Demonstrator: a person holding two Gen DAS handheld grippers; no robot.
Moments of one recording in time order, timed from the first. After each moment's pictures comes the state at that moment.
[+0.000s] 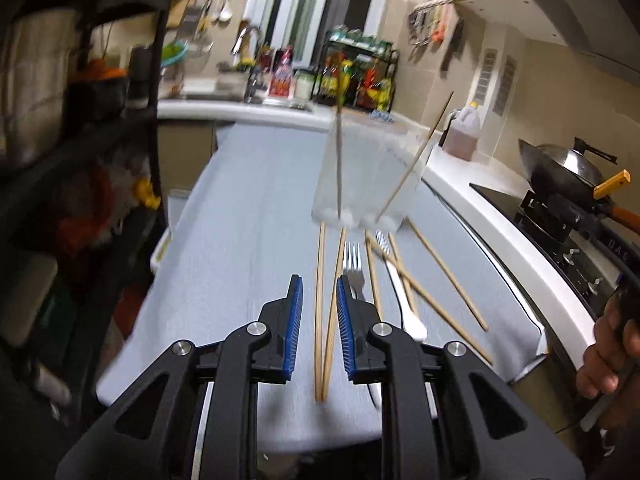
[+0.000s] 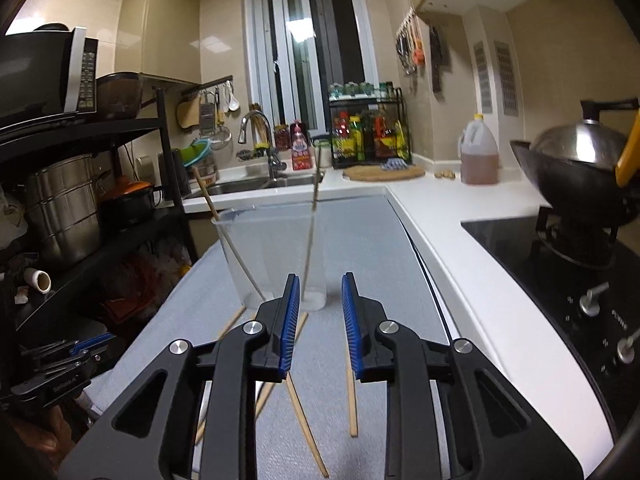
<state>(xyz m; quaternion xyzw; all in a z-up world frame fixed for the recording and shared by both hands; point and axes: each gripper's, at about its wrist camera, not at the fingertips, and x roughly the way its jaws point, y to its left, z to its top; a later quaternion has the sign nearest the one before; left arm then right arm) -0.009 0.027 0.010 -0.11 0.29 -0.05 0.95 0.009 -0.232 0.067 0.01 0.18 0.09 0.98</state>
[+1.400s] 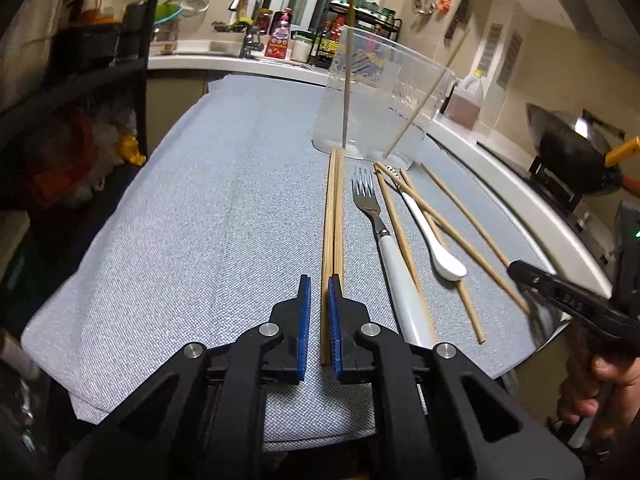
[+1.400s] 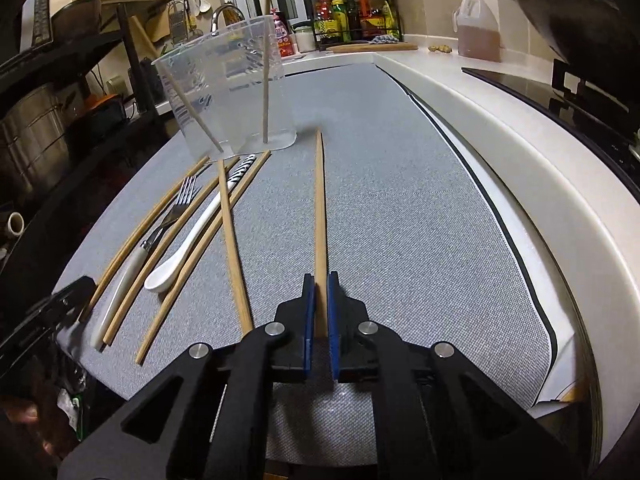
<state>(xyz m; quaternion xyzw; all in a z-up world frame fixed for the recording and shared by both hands) 0.008 0.018 -0.068 -0.10 0.33 -0.08 0.94 0.042 -0.238 -0.054 0.01 0.35 0.09 0.93</state>
